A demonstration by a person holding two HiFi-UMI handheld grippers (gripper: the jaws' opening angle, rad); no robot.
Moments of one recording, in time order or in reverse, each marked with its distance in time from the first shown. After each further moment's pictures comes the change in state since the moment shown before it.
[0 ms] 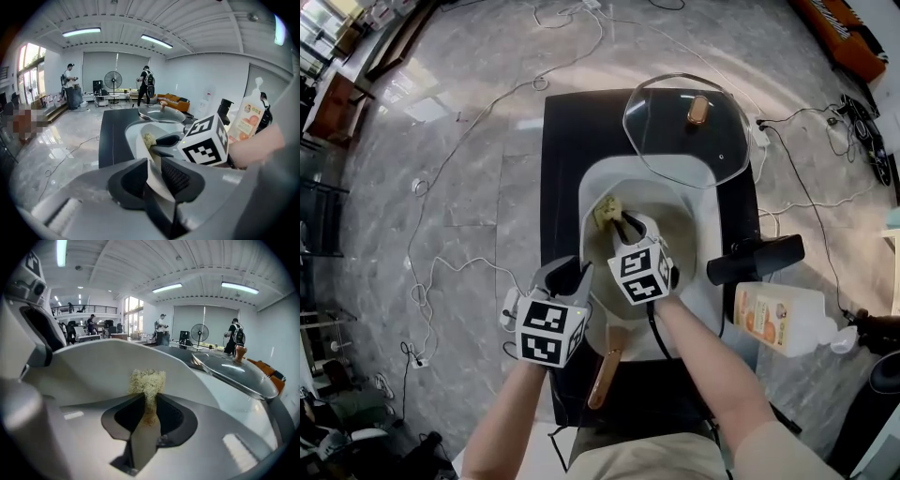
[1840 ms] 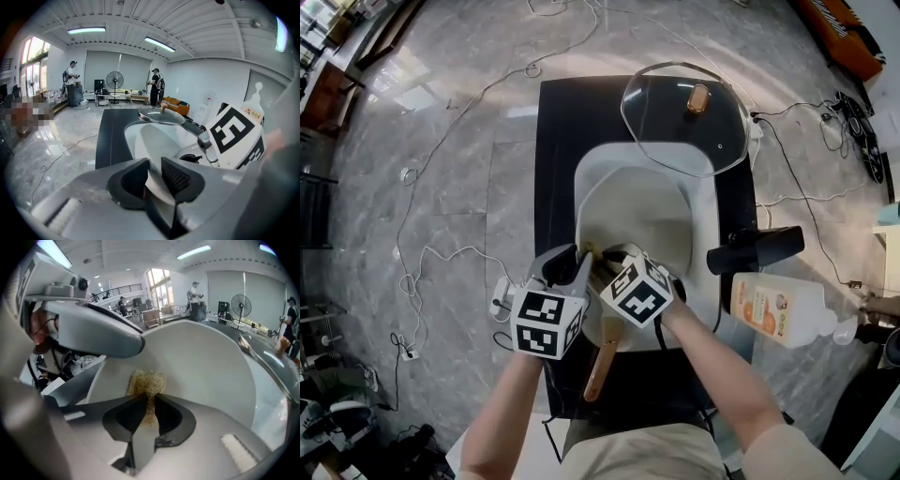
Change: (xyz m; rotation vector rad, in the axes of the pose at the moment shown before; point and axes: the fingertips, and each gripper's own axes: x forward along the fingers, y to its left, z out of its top) left arm 0.003 -0.001 -0.001 -0.046 -0.030 -0.027; right arm -0.058 0.097 -0.042 -0.105 0.351 0.435
